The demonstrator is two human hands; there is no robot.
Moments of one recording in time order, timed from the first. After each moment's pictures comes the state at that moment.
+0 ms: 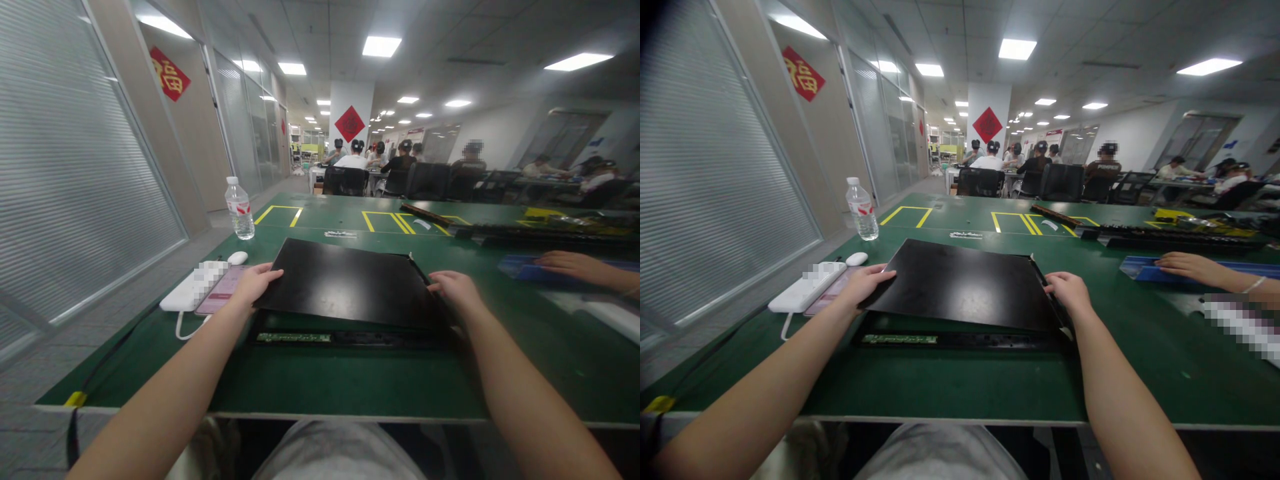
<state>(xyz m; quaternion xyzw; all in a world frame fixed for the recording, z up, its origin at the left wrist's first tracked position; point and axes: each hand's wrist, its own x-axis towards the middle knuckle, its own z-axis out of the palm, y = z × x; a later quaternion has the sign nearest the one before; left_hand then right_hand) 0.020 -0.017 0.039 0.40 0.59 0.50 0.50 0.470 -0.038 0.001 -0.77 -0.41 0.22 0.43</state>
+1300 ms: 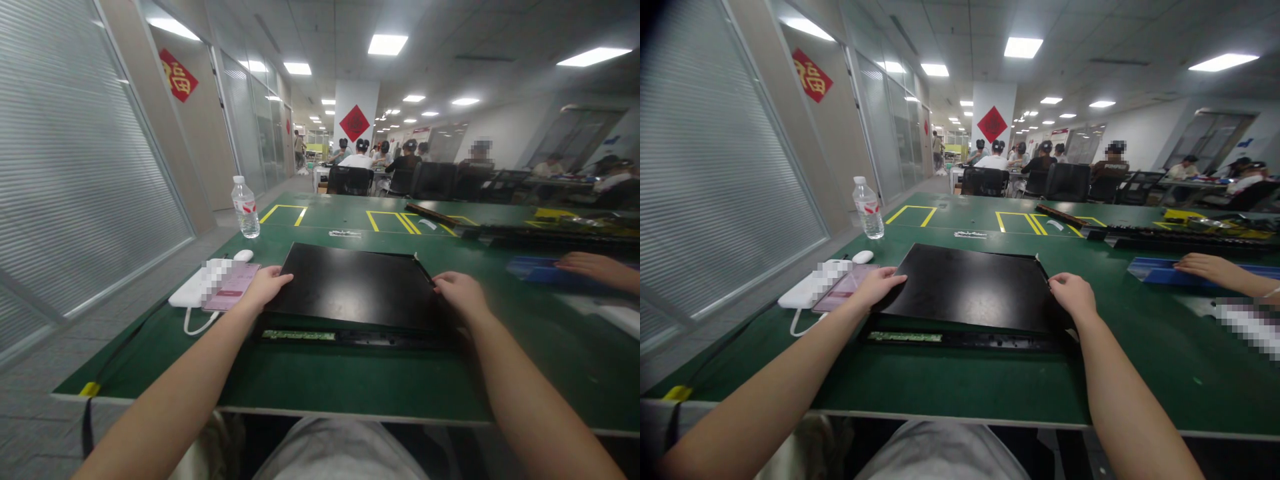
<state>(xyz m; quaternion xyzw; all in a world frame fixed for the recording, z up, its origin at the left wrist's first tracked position) 0.022 -0.014 0.025 0.49 0.58 0.46 0.46 0.457 -0.047 0.017 -0.82 -0.49 0.09 0.28</state>
